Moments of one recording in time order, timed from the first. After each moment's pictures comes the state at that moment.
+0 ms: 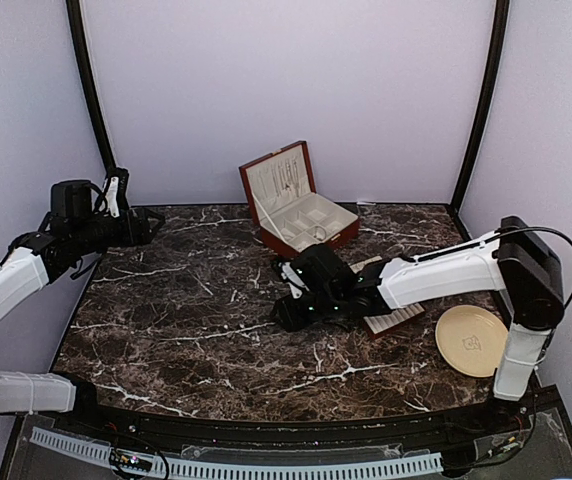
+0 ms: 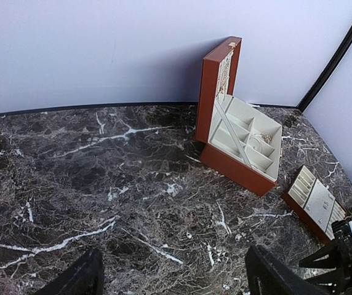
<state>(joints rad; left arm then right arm) -0.18 1.05 0.86 -0.23 0.24 -0.20 1.04 1.83 1.15 -0.11 0.03 0.39</state>
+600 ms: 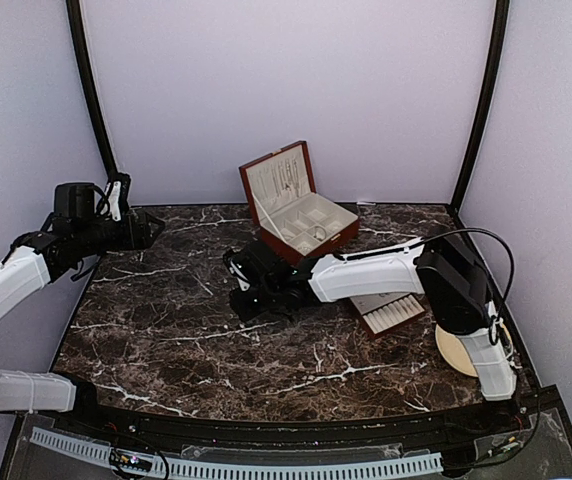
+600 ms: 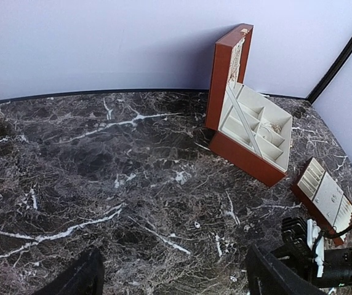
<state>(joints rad) -0.18 1.06 0.86 -0.27 0.22 -0.19 1.08 2.24 1.68 -0.22 0.09 0.35</state>
